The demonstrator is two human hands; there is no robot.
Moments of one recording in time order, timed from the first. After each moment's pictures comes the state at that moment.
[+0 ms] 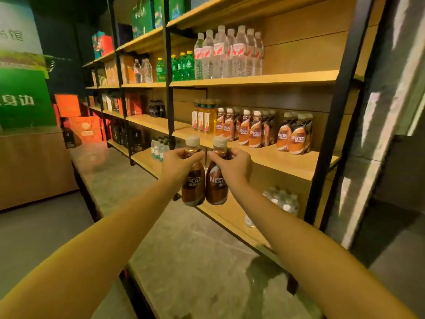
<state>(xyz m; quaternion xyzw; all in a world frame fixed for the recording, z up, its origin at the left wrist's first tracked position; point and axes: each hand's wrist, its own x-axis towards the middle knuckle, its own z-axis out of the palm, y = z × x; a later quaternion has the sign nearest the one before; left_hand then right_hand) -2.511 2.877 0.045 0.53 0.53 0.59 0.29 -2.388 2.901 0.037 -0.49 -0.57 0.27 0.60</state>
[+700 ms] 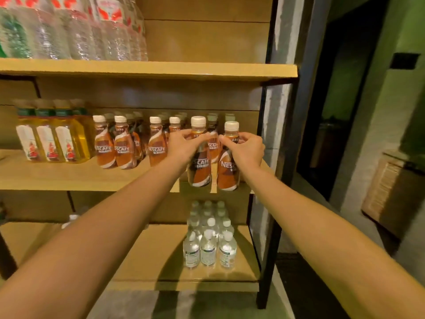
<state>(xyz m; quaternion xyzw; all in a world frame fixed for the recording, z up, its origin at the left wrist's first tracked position) -2.397 3.209 0.085 0.69 0.27 0.45 0.51 -2.294 3.124 0.076 -0.71 -0.28 -0.04 0.64</state>
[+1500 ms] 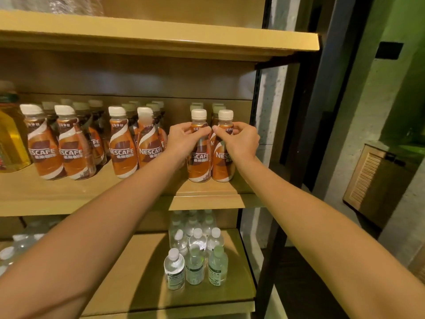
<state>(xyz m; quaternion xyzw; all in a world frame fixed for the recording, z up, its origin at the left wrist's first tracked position) -2.297 3.290 0.065 0.72 0.19 0.40 0.53 -2.203 3.199 0.061 -0.71 -0.29 -0.07 0.64</state>
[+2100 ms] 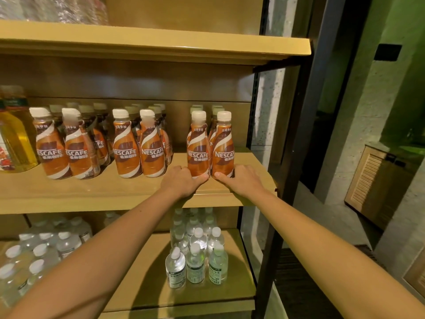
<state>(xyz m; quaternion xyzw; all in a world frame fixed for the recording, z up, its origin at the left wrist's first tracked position) -2.305 3.307 -0.012 0.92 0.34 0.15 0.13 -2.181 3.179 -0.012 -0.87 -0.41 -0.03 0.27</state>
